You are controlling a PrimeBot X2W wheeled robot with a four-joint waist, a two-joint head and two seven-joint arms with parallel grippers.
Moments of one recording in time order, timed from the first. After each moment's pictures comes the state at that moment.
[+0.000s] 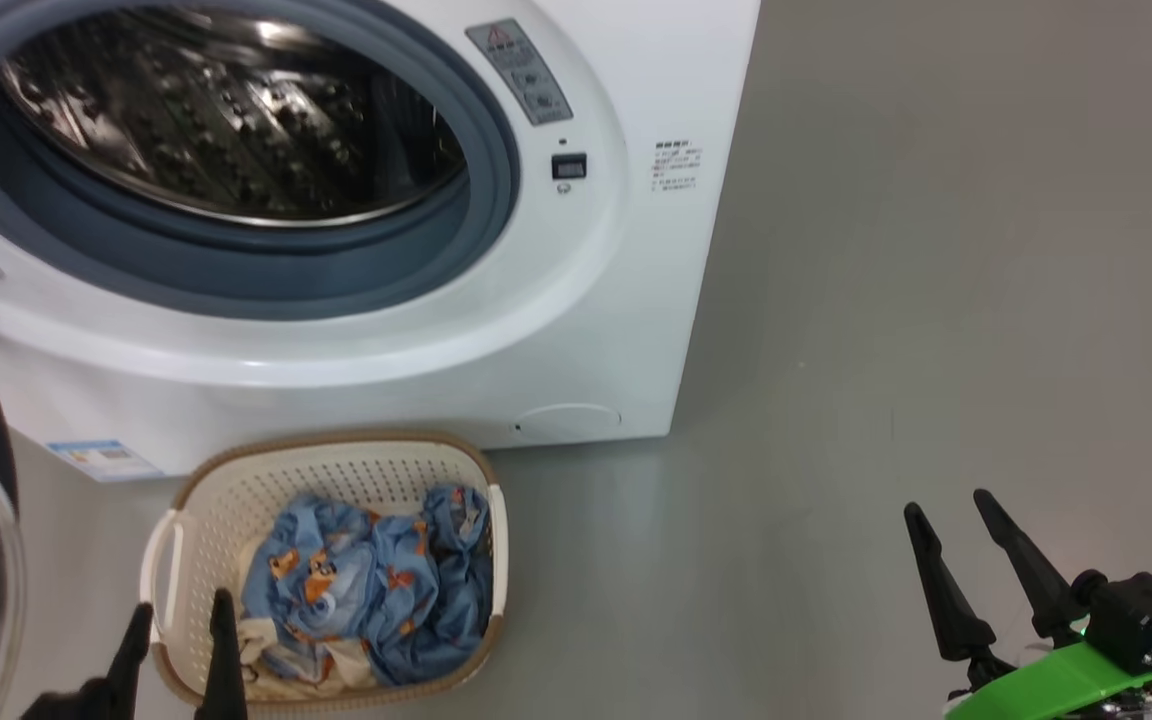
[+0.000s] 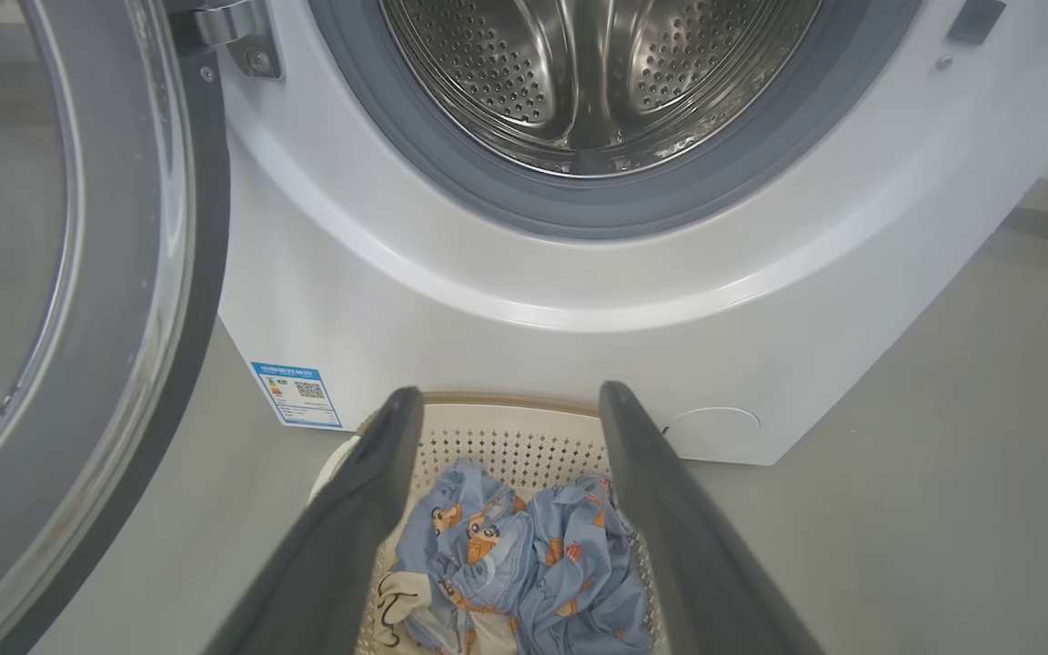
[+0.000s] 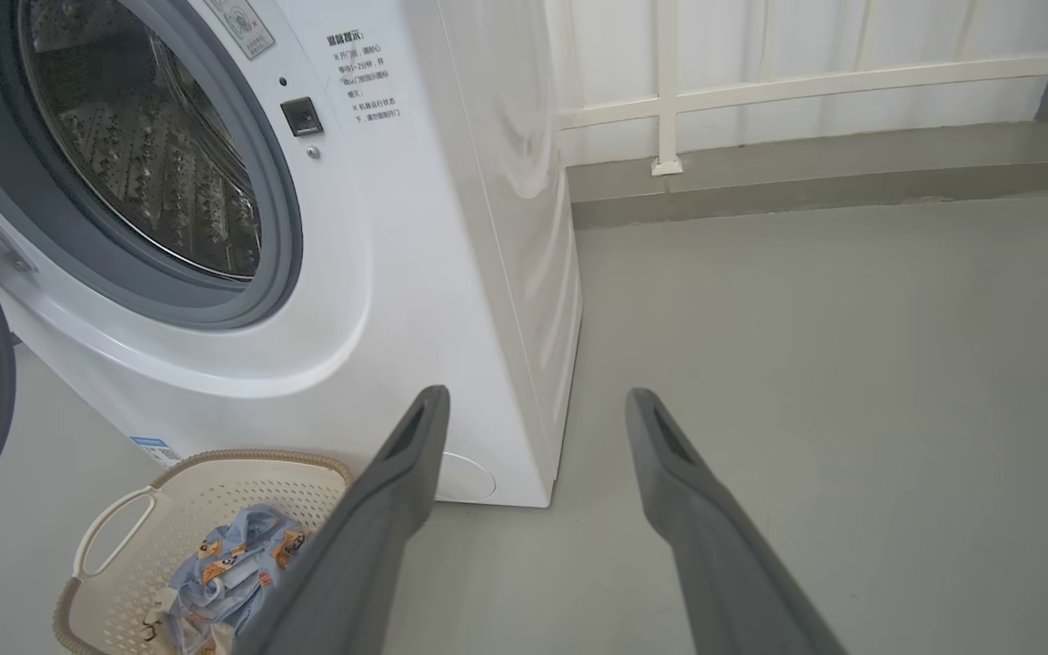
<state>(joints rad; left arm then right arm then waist) 0.04 0.04 0.10 0.23 -0.22 -0.08 -0.26 -0.01 -0.21 0.08 0.13 0.36 0.13 -0.26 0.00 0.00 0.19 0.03</state>
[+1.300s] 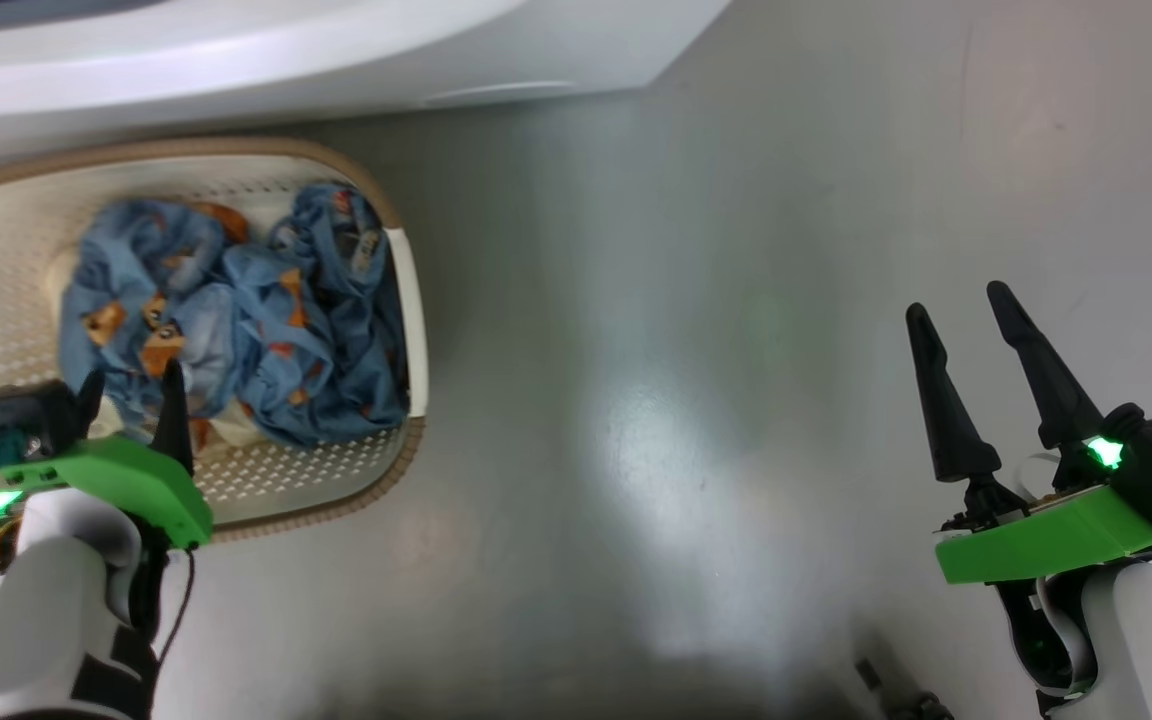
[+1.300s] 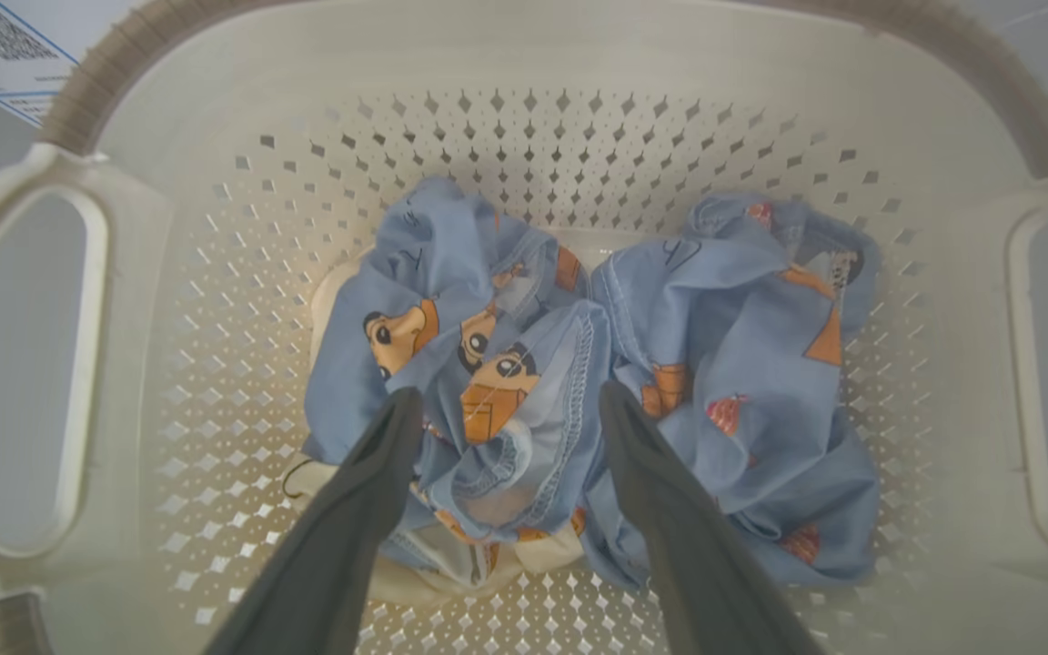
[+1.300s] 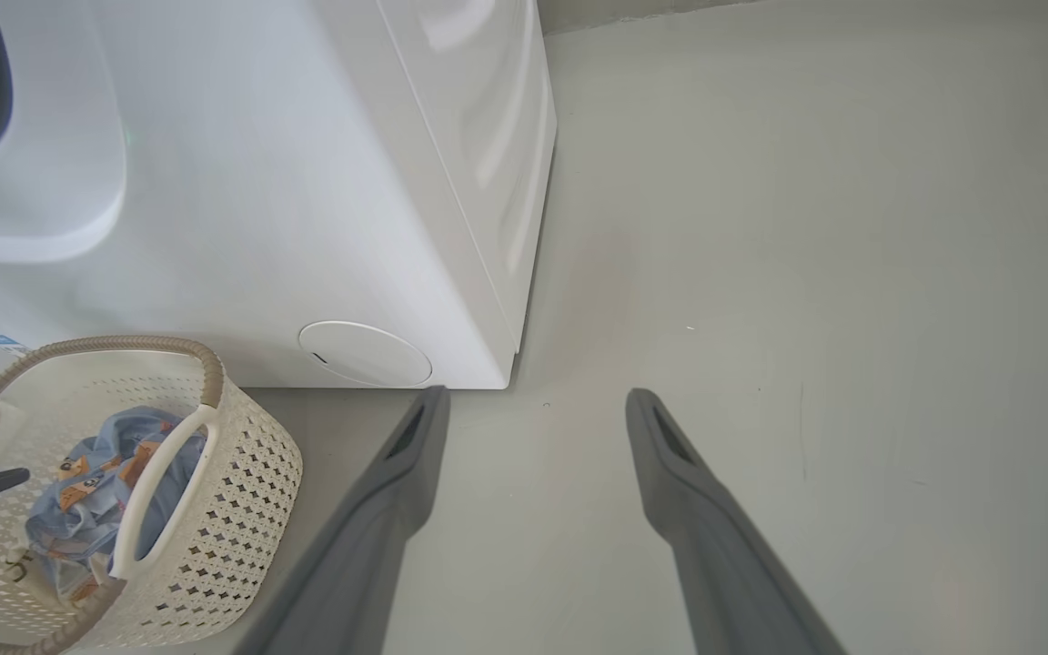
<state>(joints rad) -0.64 0.14 0.06 0.90 -0.17 -0.11 -0.24 -0.25 -0.19 0.07 0.04 0.32 0.13 -0.26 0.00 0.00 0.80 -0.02</state>
